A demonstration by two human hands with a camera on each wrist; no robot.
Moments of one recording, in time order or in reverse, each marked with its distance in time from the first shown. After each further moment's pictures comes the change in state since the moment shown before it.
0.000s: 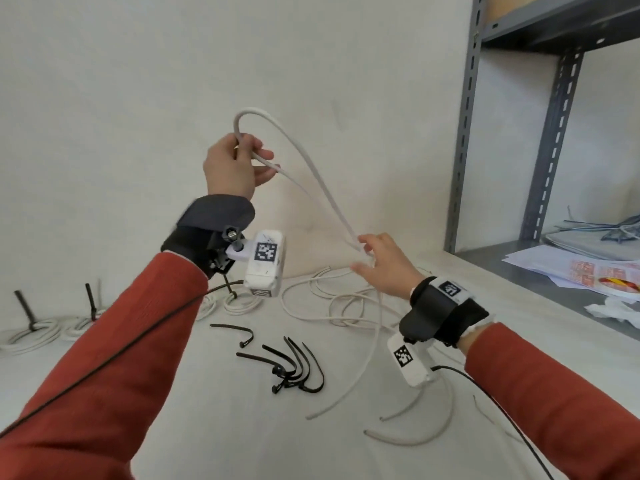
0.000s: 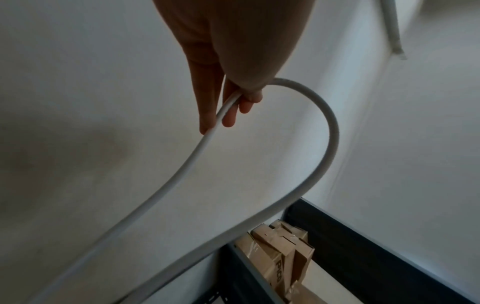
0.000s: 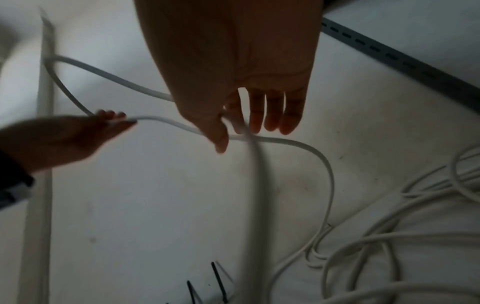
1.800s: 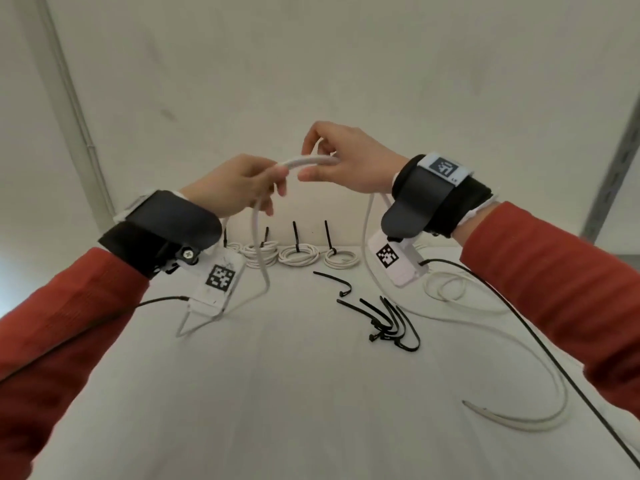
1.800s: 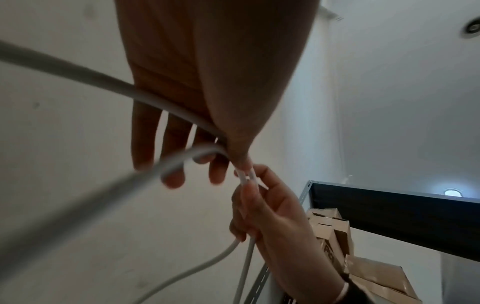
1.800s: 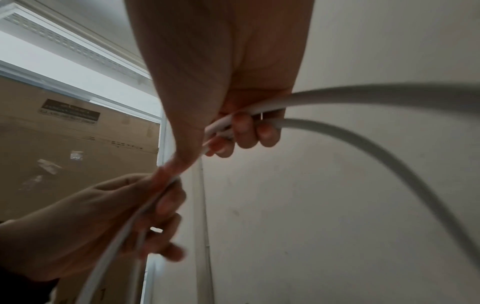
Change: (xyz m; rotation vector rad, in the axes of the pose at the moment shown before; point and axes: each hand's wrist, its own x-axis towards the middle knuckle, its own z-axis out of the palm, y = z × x) left_hand -0.071 0.049 -0.195 0.744 -0.440 -0.122; right_hand 0.031 -0.241 0.039 0.074 -0.202 -0.726
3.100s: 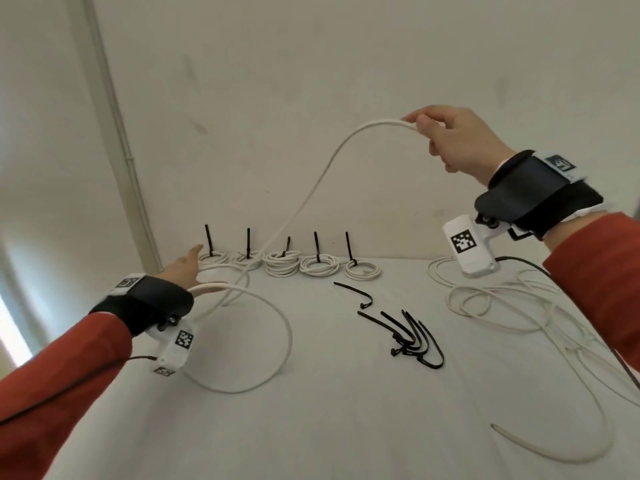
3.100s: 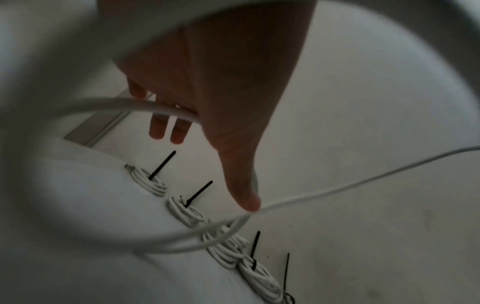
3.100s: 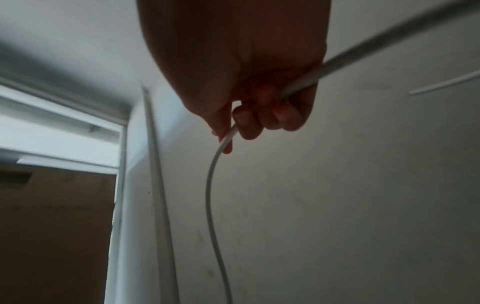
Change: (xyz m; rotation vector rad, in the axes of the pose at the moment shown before) left_hand -0.072 -0.186 -0.024 0.561 -0.001 -0.655; right_hand -0.024 0.049 -0.063 0.189 0.328 0.356
